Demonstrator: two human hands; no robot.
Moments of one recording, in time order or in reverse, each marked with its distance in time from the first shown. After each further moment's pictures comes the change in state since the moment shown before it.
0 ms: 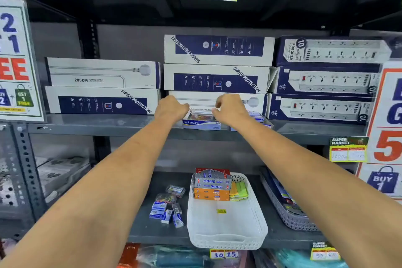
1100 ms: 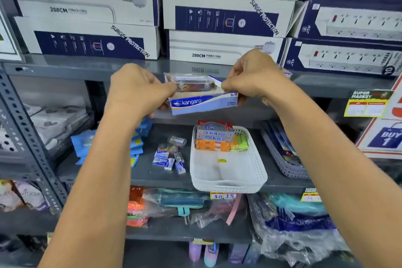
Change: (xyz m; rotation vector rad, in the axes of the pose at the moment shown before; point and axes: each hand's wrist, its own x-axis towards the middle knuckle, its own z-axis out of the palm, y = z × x) left_hand -0.131 -0.053 -0.063 -0.265 -0.007 -0.073; right_hand -0.088 -0.026 -0.033 0.249 -0.218 0.168
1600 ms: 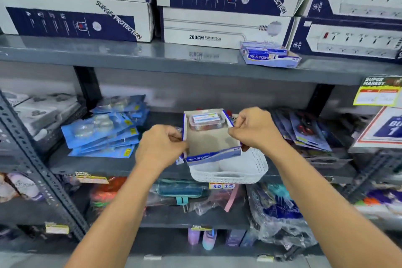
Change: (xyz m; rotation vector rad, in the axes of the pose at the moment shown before) left_hand -0.033 -0.096 0.084 0.167 -0.268 -0.113; right_hand -0.019 0.107 0.084 -0.021 -0.053 0.173
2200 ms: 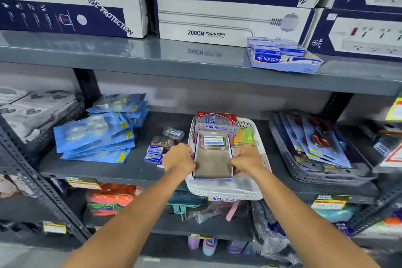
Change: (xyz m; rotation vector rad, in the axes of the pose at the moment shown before) left_hand 0.084 -0.034 0.123 0.348 -0.163 -0.170; right_hand 0.075 0.095 0.095 0.039 -0.228 0.397
